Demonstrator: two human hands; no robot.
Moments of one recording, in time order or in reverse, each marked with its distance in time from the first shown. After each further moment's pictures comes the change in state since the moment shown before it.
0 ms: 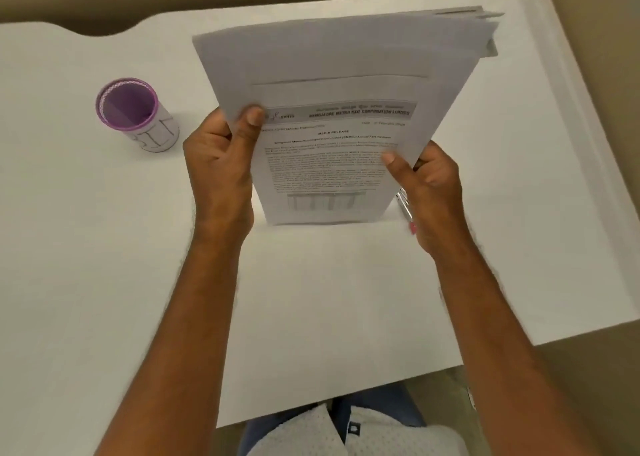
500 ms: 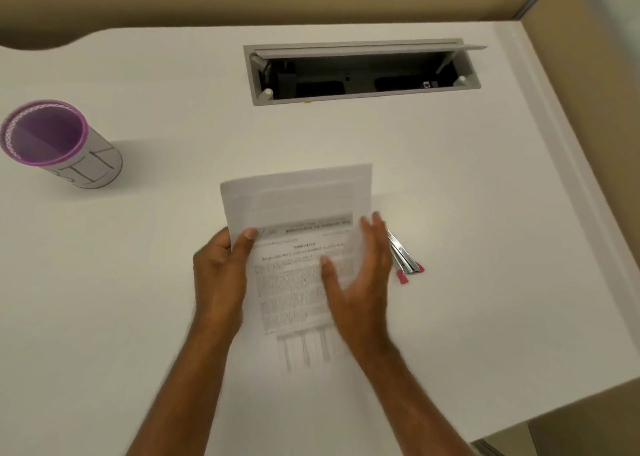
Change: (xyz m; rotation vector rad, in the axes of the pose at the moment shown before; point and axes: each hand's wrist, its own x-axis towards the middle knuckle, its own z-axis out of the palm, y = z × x) left_hand -0.031 -0.137 -0.007 0.174 0.102 -0.480; right_hand -0.031 0.141 0.027 -0.577 0.200 -0.195
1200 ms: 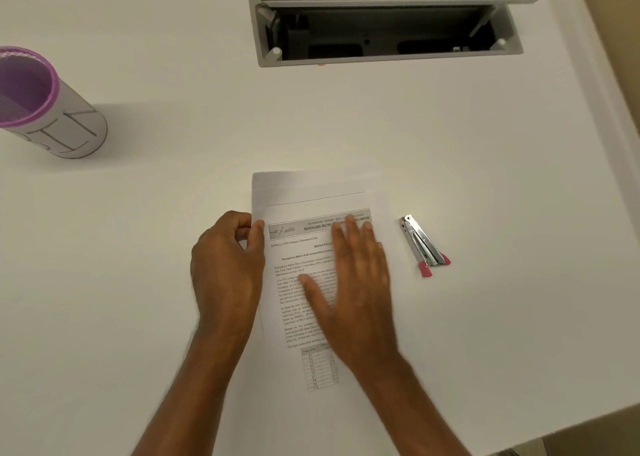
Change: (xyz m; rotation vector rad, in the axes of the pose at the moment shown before) left_hand 0.006 -0.024 0.009 0.665 0.232 0.161; right_hand -0.020 0.013 0.014 -0.518 -0.272 -0.165
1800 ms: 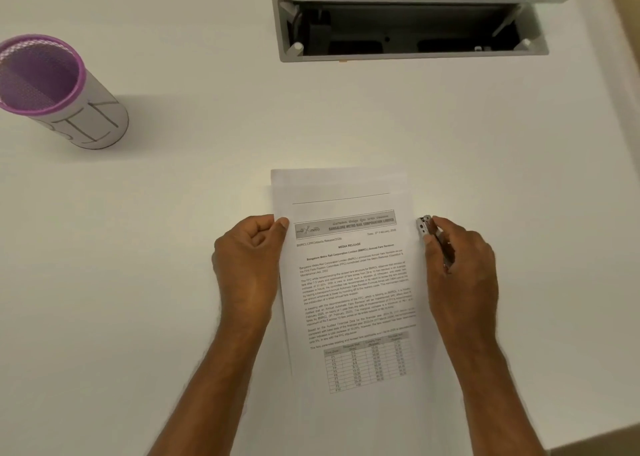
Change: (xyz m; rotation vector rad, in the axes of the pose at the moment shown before) left_hand 0.001 -0.005 0.003 -0.456 -0.138 -0.244; right_hand 0.027 0.067 -0.058 0.095 0.157 0.407
